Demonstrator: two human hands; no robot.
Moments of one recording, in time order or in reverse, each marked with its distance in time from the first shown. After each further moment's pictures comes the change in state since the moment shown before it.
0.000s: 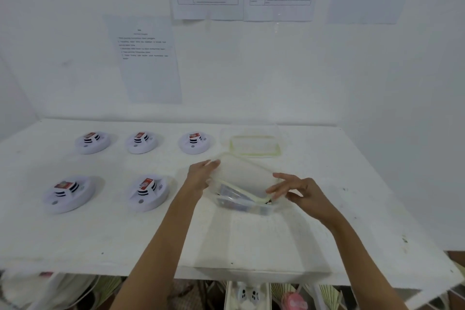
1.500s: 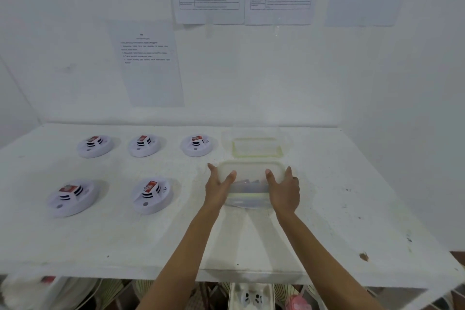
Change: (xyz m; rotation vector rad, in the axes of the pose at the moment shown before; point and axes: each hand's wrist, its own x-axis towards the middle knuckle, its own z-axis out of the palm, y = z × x) left_hand -0.023 -0.027 0.027 0.240 0.031 0.166; right_hand 0.050 -0.012 0.071 -0.248 0.686 0.595
